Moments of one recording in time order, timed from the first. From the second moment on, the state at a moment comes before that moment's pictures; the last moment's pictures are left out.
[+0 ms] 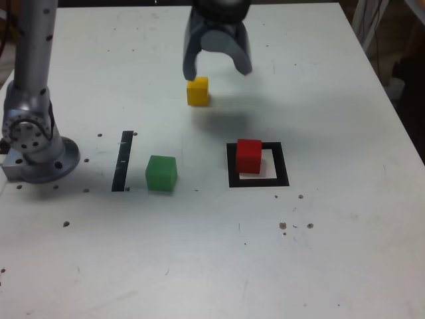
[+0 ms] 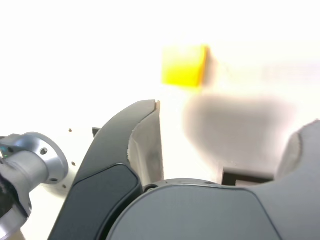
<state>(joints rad) 0.31 1.94 -1.54 1.36 0.25 0.22</state>
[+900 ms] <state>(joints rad) 0.48 2.00 -1.30 1.06 0.22 0.41</state>
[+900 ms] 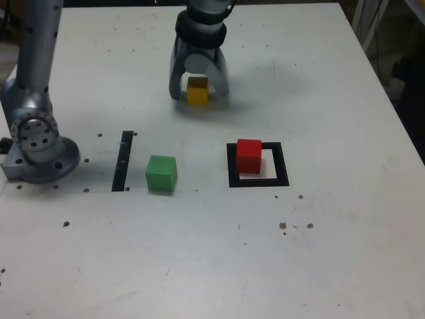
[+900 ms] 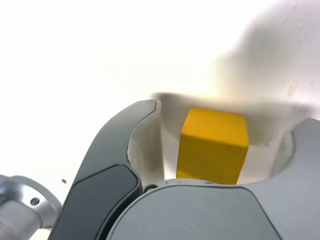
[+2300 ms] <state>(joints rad) 0.10 1.90 -1.63 1.41 0.14 0.21</state>
